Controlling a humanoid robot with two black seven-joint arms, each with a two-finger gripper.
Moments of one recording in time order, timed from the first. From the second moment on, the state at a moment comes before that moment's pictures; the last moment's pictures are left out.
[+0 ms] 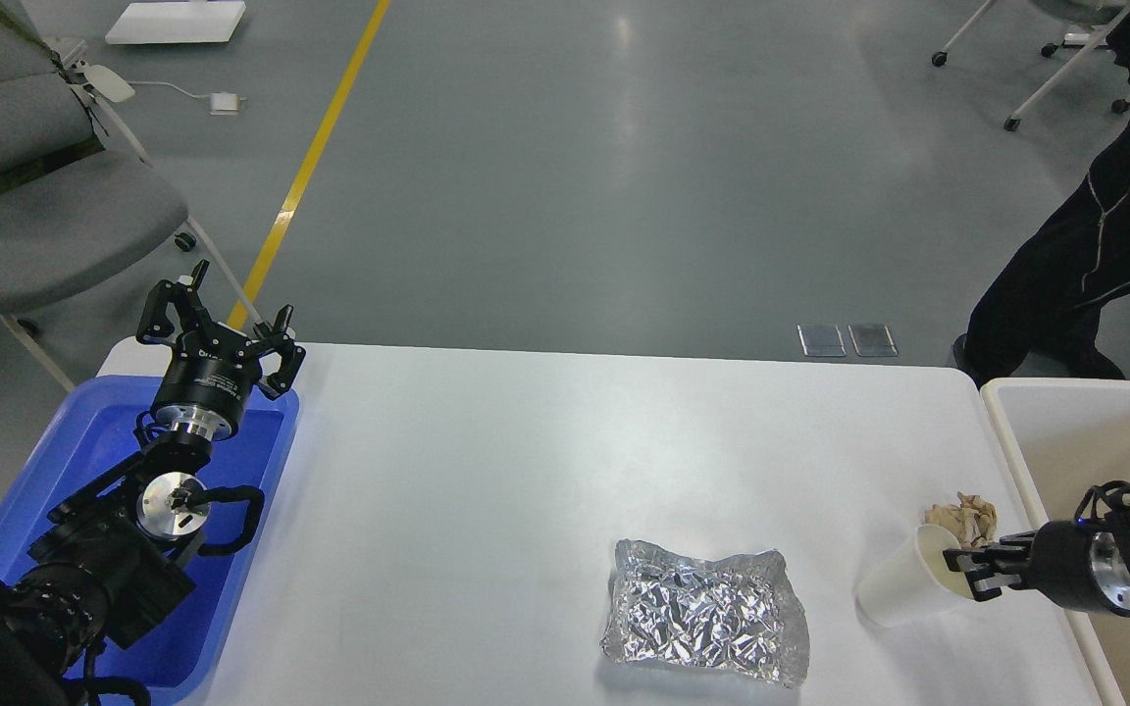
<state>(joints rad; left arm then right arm) -0.71 0.21 -0.75 -0.21 -0.11 -0.64 -0.55 0.95 -0.93 -0.28 1.20 -1.55 0.03 0.27</state>
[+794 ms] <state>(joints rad) -0.71 0.21 -0.75 -0.21 -0.11 -0.64 -0.55 1.15 -1.13 -0.27 1.39 -1.52 0.15 0.30</state>
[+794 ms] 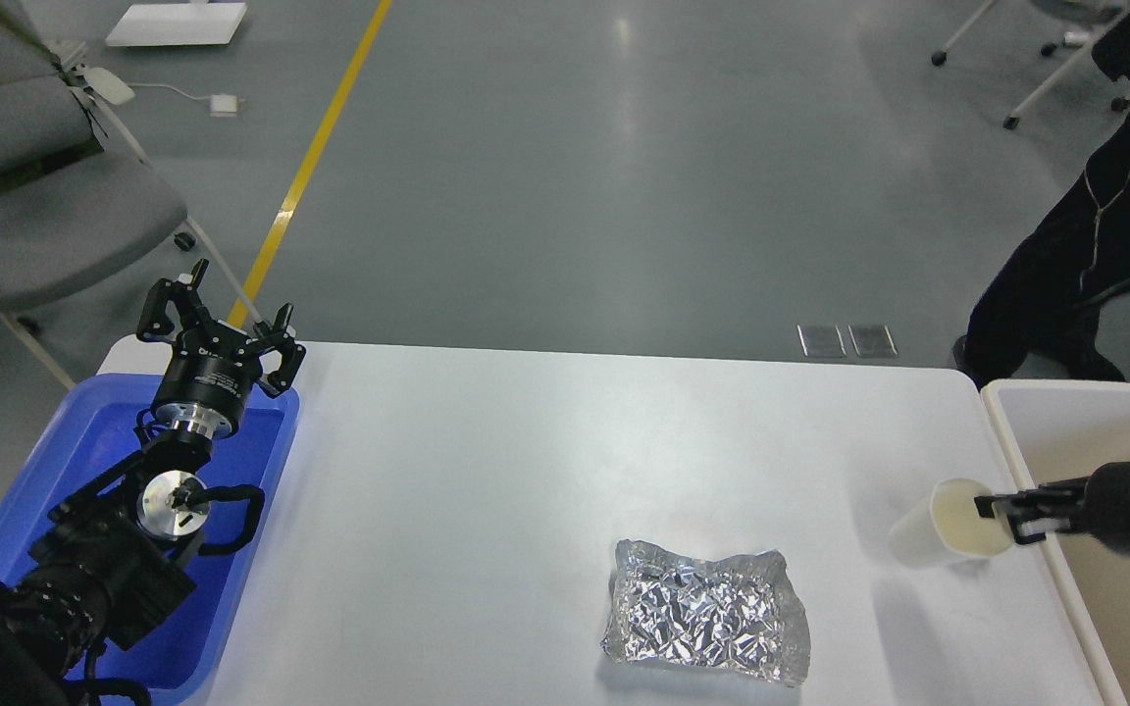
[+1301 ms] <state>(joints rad) -0.71 0.21 -0.76 -0.21 -0.11 -0.64 -0.55 1.40 -1.32 -0.26 1.45 -1.42 0.31 0.29</state>
